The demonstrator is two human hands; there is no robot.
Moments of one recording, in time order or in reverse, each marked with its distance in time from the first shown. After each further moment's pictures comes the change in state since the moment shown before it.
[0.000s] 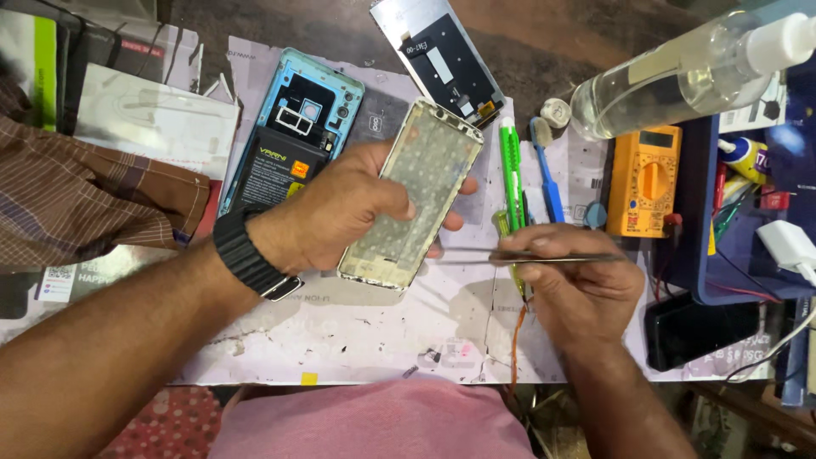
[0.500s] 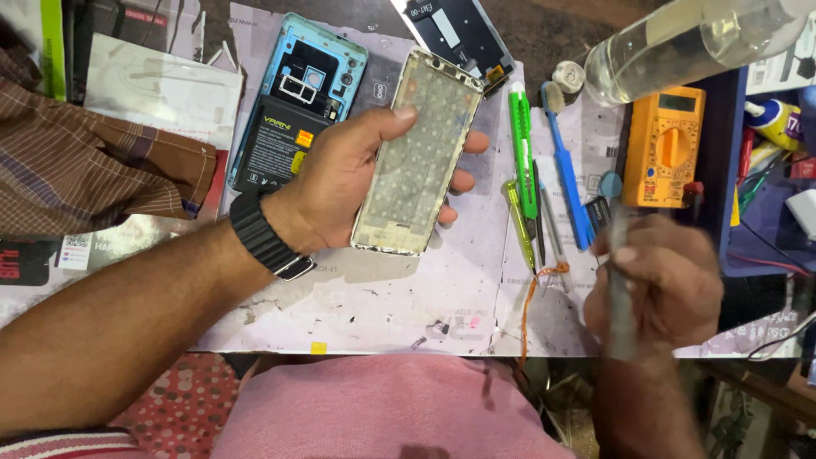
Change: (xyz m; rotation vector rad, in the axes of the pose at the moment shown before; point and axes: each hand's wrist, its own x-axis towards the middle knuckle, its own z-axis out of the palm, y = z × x) left_hand -0.004 -0.015 -0.003 -0.291 -0.089 0.042; right_hand 0.002 -0.025 -0.017 -0.683 0.105 -0.534
